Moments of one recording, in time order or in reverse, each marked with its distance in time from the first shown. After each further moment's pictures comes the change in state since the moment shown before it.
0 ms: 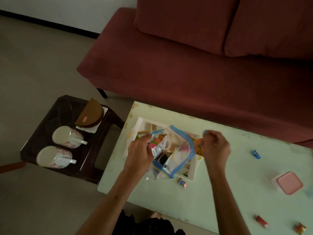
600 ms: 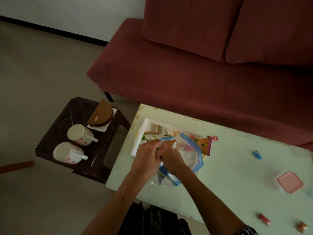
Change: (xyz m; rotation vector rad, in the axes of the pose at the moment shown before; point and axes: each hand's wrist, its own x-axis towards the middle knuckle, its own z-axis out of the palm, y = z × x) left_hand -0.037 -0.004 -0.021 -0.014 -0.086 0.095; right_hand -0.084 -0.005 0.083 -0.810 -0.879 -0.494
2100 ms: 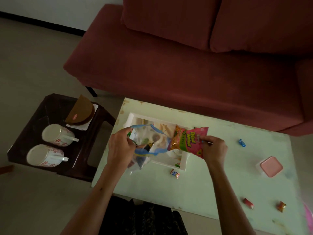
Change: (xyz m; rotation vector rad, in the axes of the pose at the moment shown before) left_hand 0.027 -0.008 0.000 0.003 0.211 -0.219; right_hand -0.066 0.109 -0.067 0.560 0.772 0.676
